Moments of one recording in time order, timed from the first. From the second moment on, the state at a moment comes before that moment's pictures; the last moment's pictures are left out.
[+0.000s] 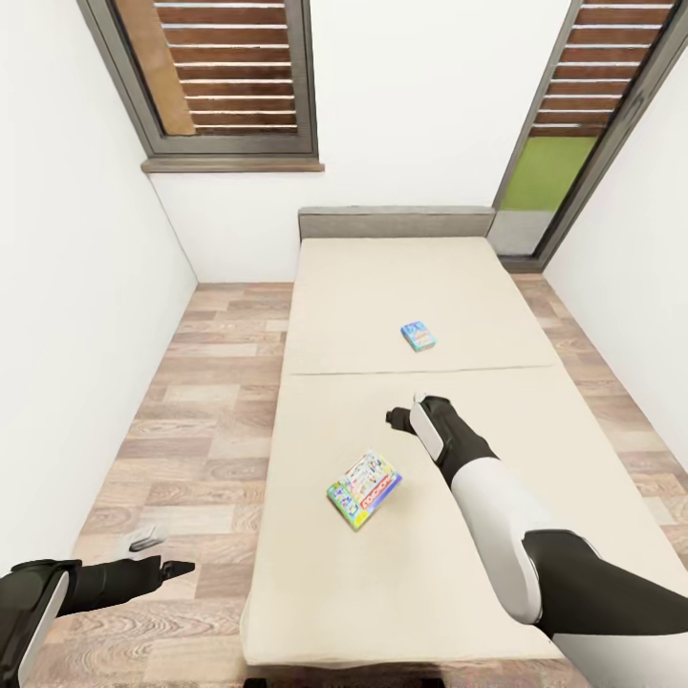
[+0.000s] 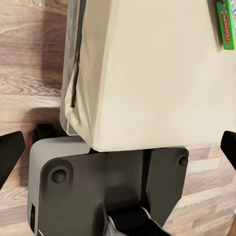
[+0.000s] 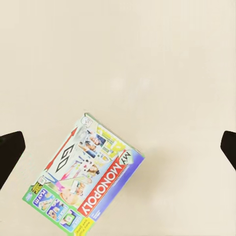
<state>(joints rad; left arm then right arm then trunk) -0.31 0.29 0.29 -1.15 -0.01 0.96 -0.80 -1.09 0.17 -0.06 -0.48 -0.20 0.59 -0.30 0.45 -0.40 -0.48</state>
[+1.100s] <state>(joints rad) -0.31 0.29 0.30 -1.15 -0.01 0.96 -0.80 -1.15 0.17 -0.06 -0.48 -0.21 0.67 -0.31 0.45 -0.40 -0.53</state>
